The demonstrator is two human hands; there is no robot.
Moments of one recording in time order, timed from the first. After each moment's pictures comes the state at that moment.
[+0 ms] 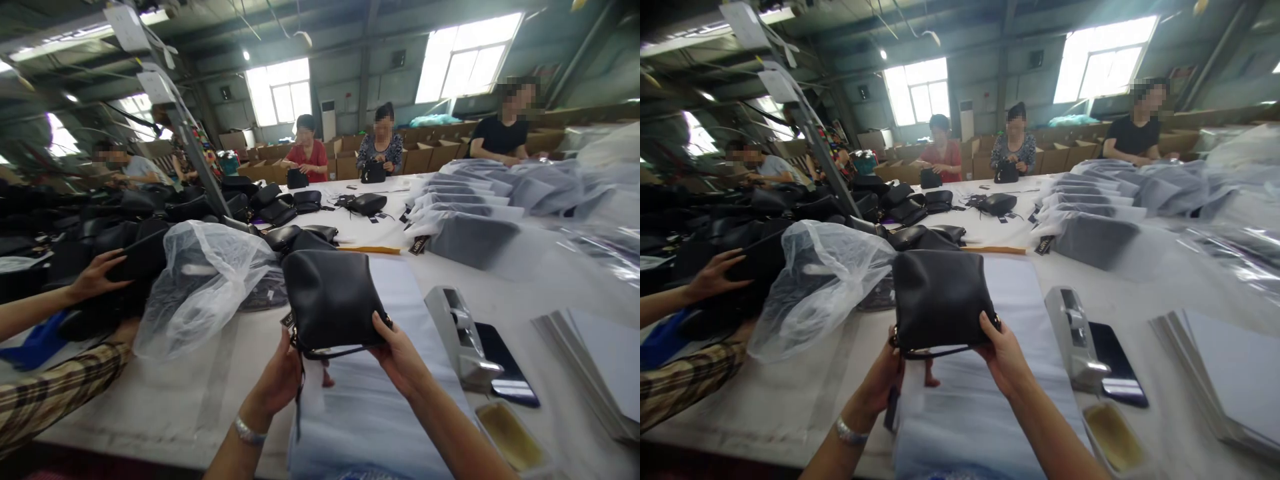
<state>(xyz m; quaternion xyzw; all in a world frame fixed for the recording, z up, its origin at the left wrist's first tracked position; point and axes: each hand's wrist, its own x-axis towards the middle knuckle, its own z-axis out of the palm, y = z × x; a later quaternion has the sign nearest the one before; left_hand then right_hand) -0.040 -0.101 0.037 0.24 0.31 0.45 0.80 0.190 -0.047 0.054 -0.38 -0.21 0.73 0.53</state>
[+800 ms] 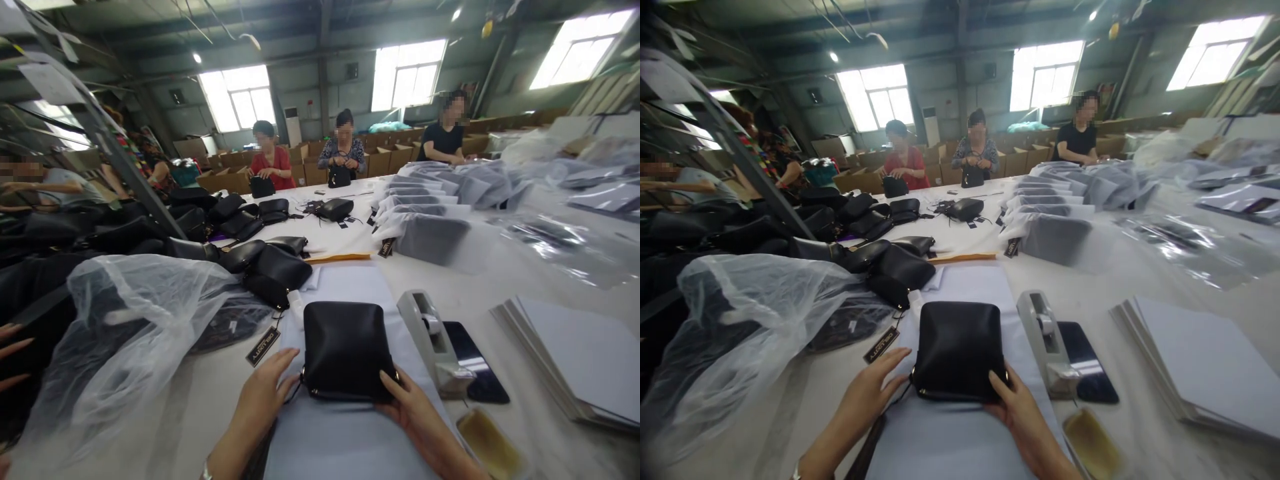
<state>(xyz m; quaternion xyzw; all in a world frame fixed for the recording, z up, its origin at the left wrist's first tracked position) -0.033 -0.043 0.018 0.72 0.60 0.22 0.26 0.261 -0.078 -0.010 -0.49 -0.20 0.69 0.49</state>
